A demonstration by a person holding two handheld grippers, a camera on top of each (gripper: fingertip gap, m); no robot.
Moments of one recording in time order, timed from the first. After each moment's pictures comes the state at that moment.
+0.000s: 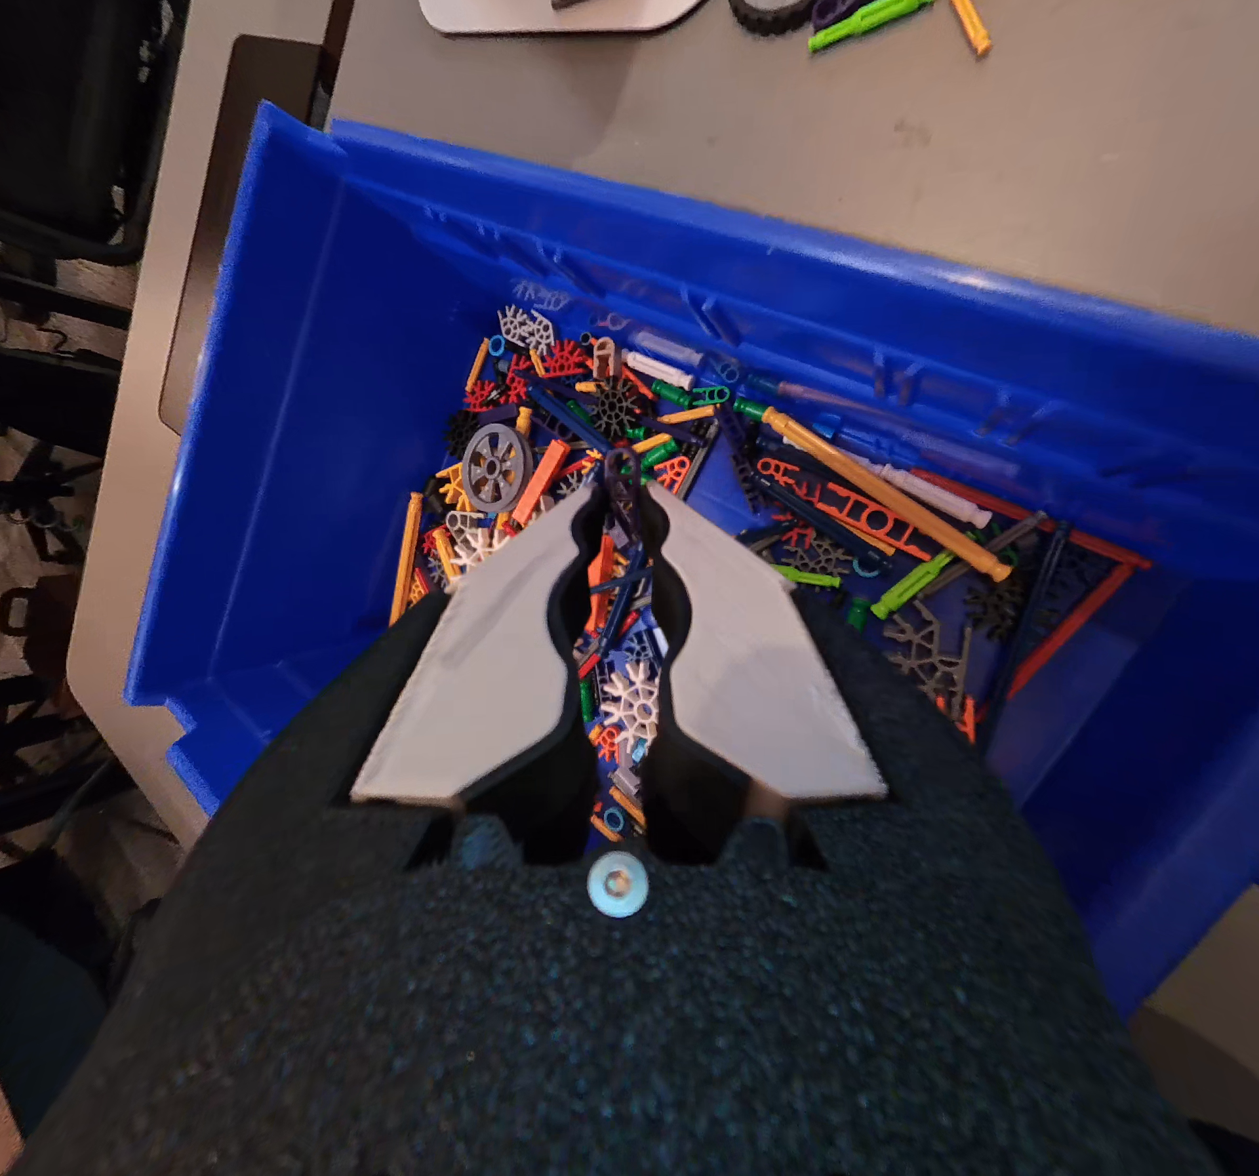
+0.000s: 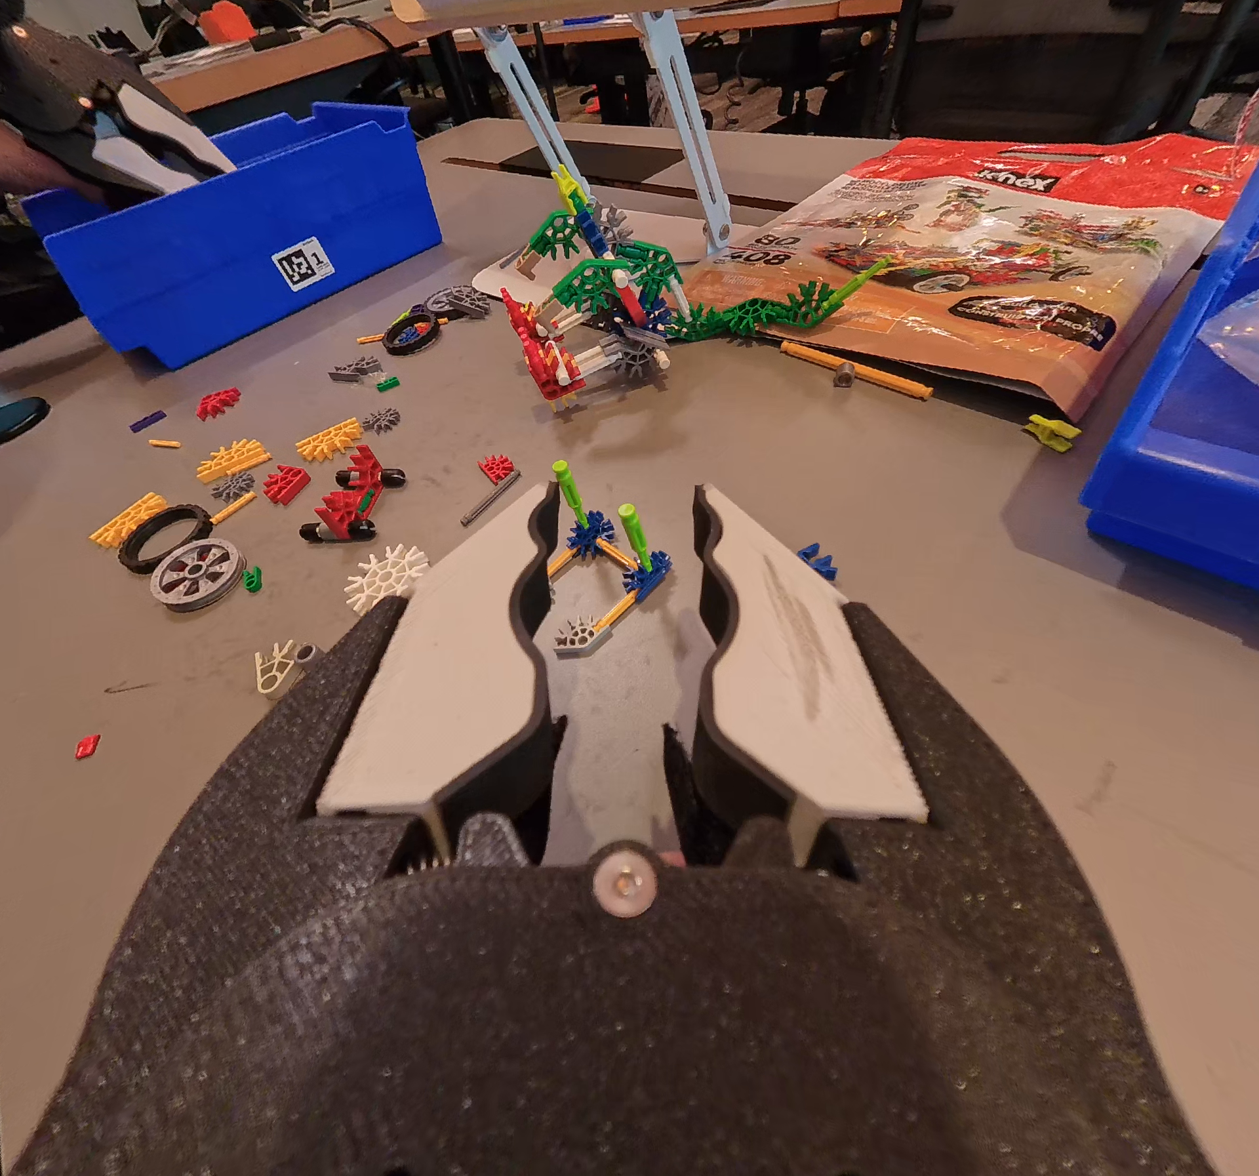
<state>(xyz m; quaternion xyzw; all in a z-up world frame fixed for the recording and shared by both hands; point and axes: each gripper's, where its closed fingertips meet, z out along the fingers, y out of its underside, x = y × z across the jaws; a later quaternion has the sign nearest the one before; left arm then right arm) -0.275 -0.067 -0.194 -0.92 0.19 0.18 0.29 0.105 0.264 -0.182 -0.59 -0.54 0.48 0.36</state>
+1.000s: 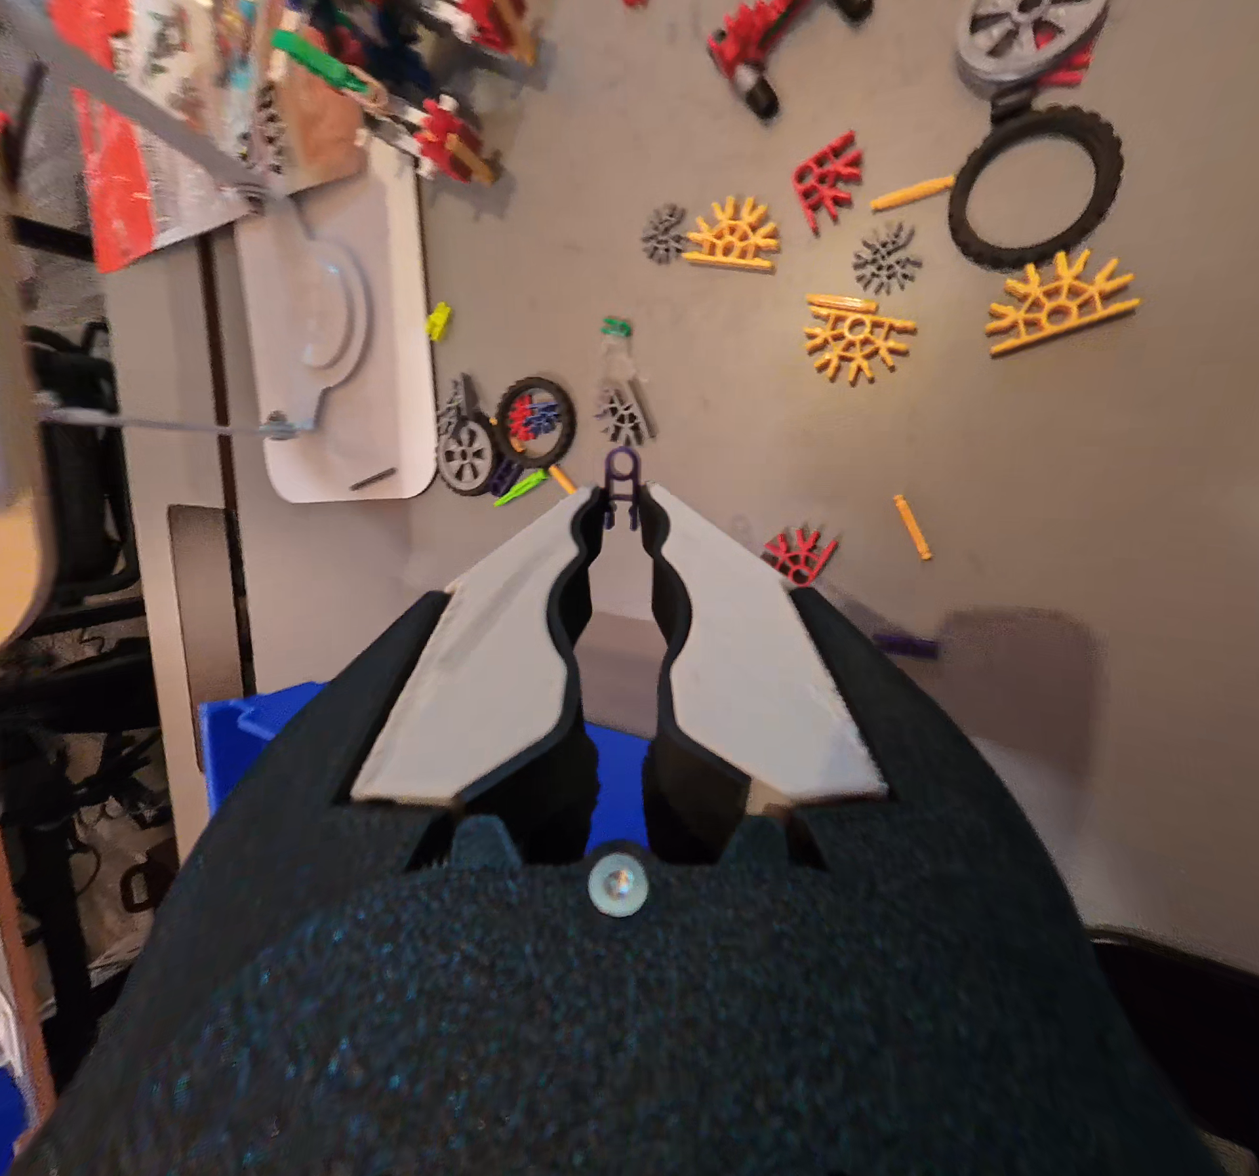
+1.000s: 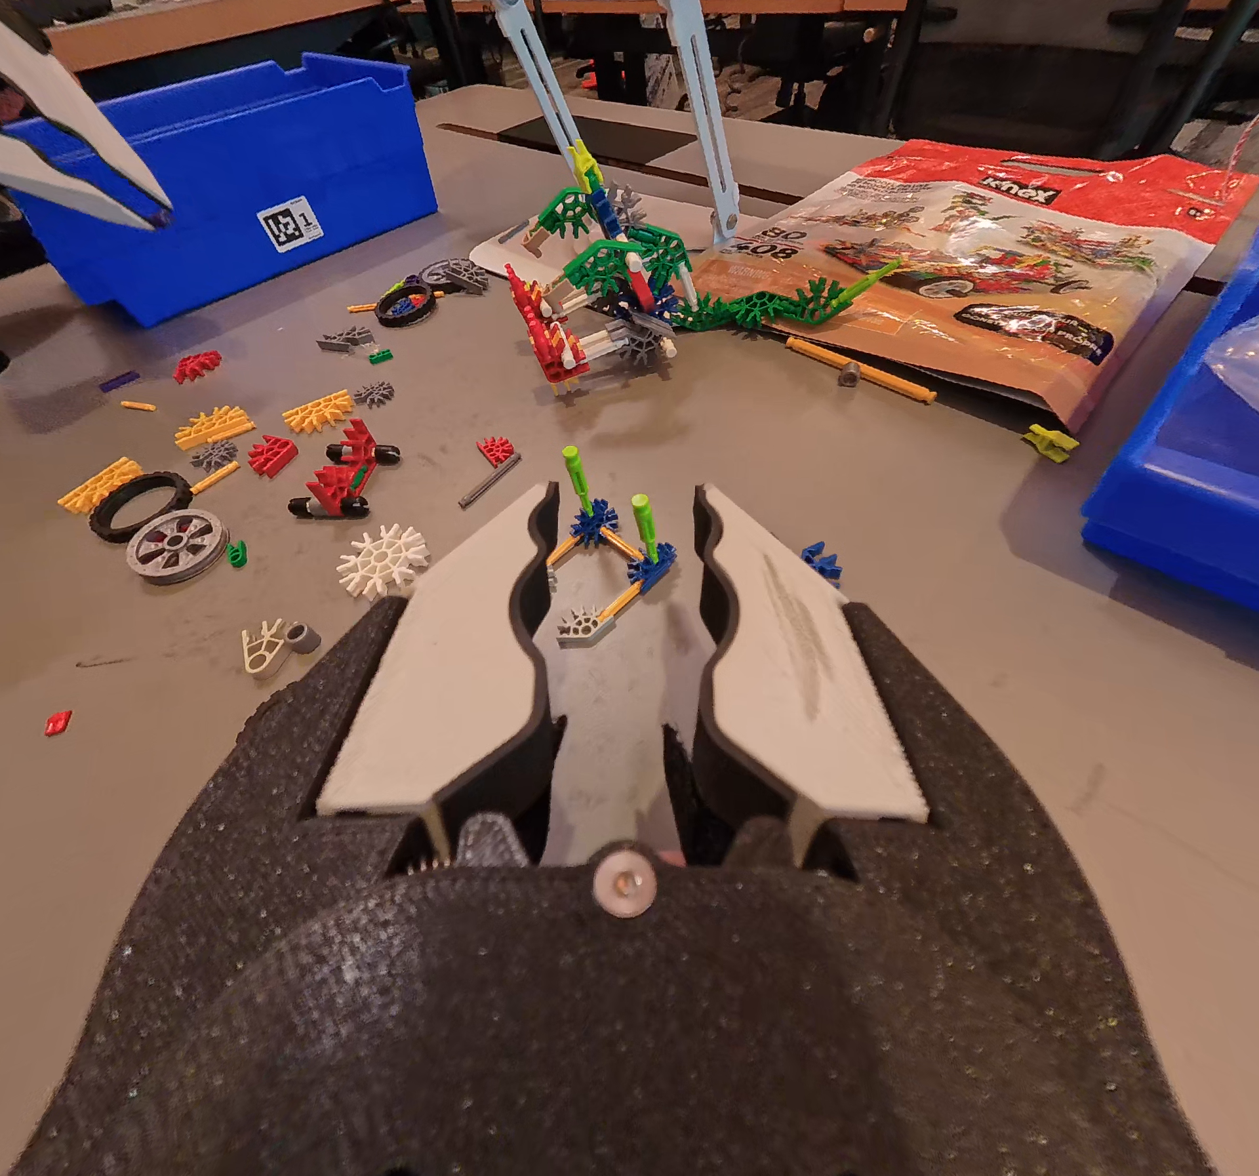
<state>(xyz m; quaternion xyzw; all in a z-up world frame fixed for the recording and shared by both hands) -0.090 -0.003 -0.165 -0.87 0.38 0.15 0.27 0.106 0.258 -0.185 -0.58 -0.56 0.46 0.38</state>
